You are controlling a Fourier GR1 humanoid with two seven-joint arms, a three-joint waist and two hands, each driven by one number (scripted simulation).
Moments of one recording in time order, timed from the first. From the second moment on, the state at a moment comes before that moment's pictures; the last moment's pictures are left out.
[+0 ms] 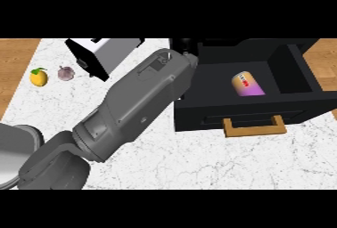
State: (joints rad) left arm -1.41 0.00 -0.60 -0.49 1.03 0.79 -0.28; right arm 0.19 -0.09 -0.58 -2.40 -0.15 0.52 0.12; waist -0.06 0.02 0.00
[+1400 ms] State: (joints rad) left arm -1.38 0.10 -0.59 -0.61 0.98 0.82 -0.14; right arm -0.36 -0.14 0.00 -1.69 0.97 0.15 -0.10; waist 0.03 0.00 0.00
